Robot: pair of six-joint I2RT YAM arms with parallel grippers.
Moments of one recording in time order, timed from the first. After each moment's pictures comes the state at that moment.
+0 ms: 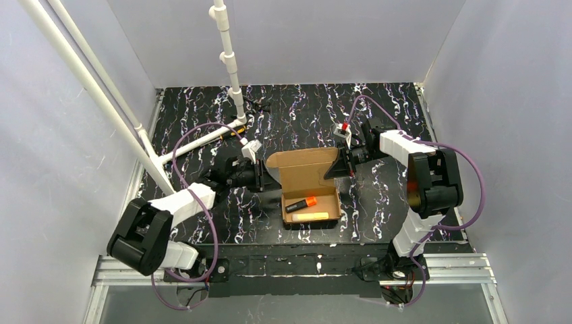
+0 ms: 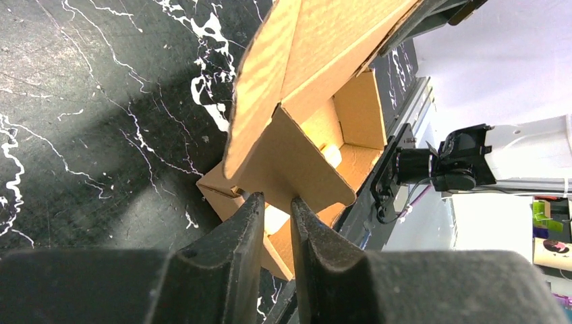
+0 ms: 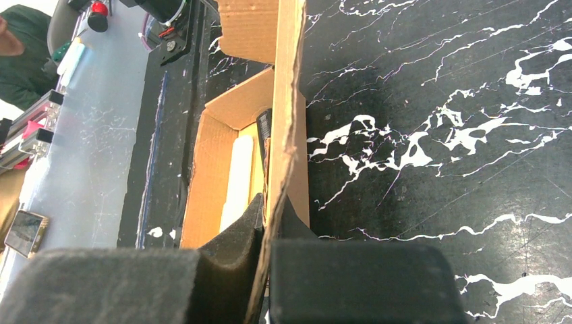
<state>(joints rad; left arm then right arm) -0.45 1.33 0.56 0.23 0.66 -0.59 0.20 1.78 1.15 -0.83 -1.31 -0.89</state>
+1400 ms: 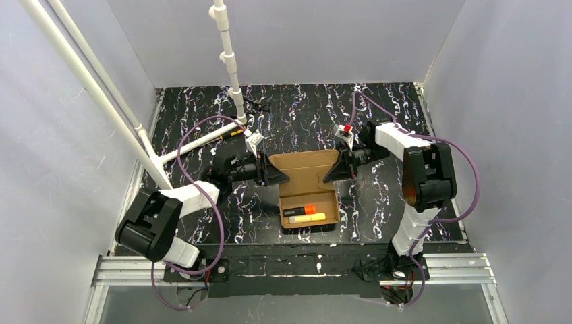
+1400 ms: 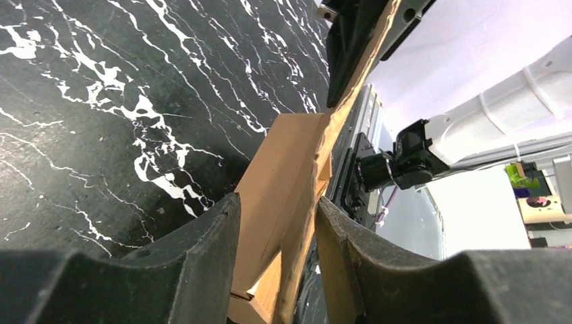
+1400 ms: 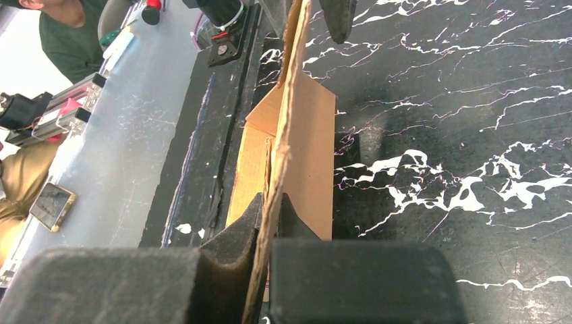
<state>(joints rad) -0.45 1.45 0.56 0.60 0.80 -0.65 0.22 1.86 1.28 -1.34 -1.40 -1.40</state>
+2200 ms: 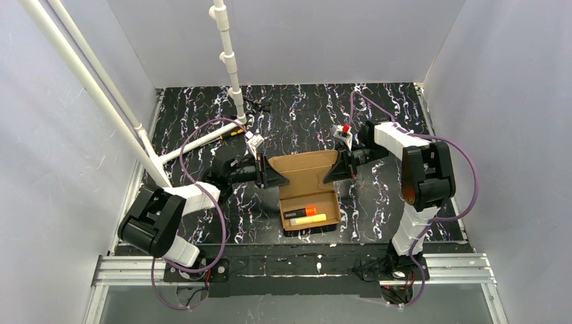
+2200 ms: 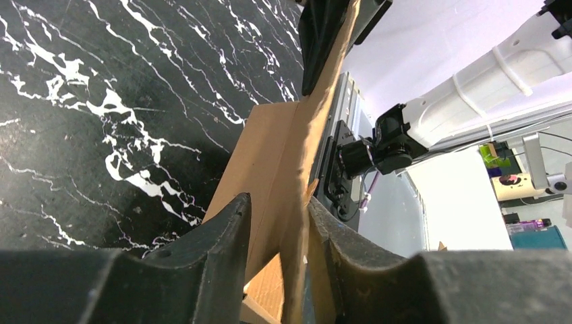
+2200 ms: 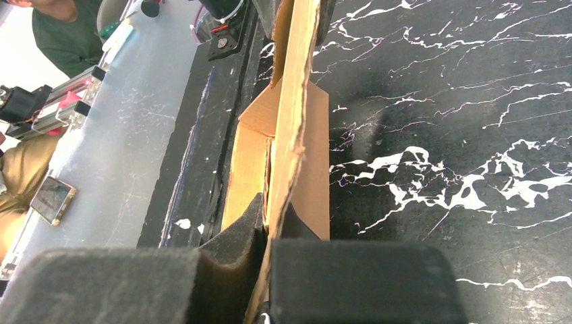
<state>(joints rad) -0.45 1.48 0.54 0.73 0.90 -0.71 0.23 1.87 1.29 -1.35 -1.38 -1.41</state>
